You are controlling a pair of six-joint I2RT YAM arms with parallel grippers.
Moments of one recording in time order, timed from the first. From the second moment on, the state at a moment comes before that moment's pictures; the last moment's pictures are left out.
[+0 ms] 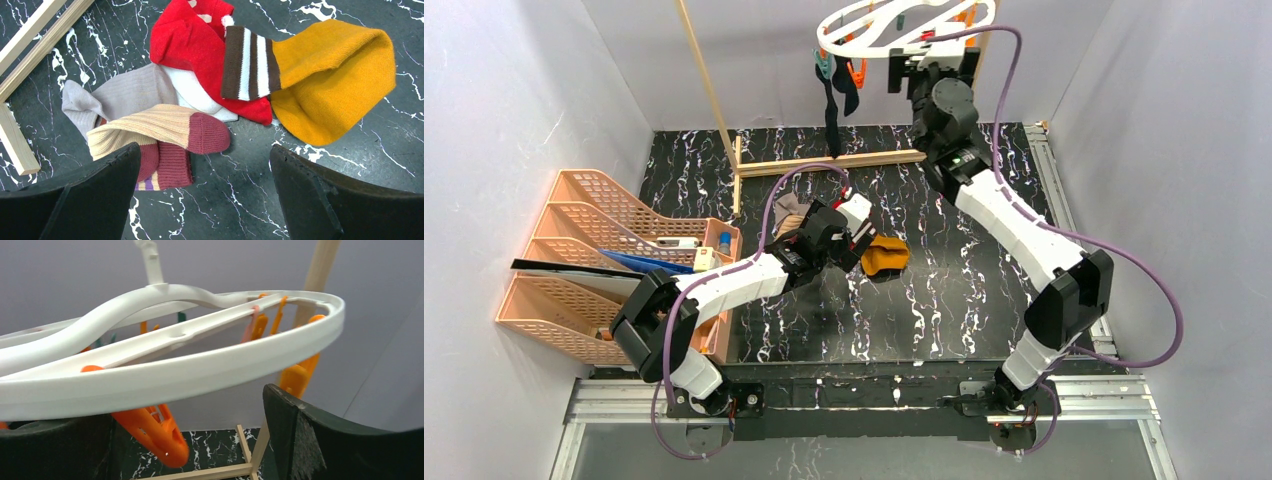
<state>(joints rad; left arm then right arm) -0.81 1.51 0.93 -0.03 -0.34 0.11 0.64 1.68 1.69 0.32 0.62 -0.23</state>
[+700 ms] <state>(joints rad) -0.81 1.52 0.93 -0.03 -0.35 0.11 0.33 1.58 1.64 0.14 0.49 0.06</state>
